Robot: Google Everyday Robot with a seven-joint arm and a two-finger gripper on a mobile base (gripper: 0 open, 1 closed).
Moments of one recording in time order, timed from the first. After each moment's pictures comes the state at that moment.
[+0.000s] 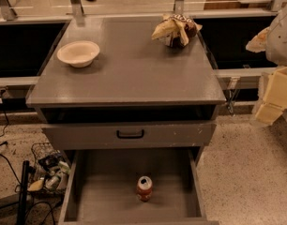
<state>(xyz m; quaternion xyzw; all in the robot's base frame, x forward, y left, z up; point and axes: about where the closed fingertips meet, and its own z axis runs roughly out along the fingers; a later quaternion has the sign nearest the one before) 0.438 -0.217 0.977 -0.60 0.78 -0.03 0.16</state>
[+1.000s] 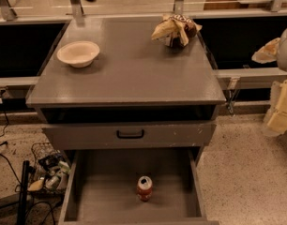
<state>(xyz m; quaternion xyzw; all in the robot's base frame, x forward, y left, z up) 0.427 -0.230 0.962 -0.60 0.78 0.00 0.15</state>
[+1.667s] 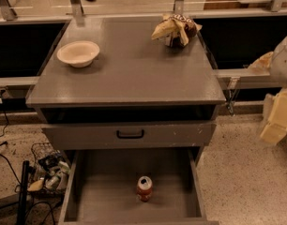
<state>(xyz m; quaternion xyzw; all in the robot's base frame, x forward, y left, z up) 0.420 -0.228 0.941 -0.60 0.79 0.02 0.15</state>
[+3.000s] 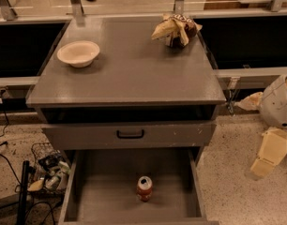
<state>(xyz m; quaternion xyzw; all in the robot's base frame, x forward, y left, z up) 0.392 -0.225 0.866 -0.58 0.80 0.08 0.14</state>
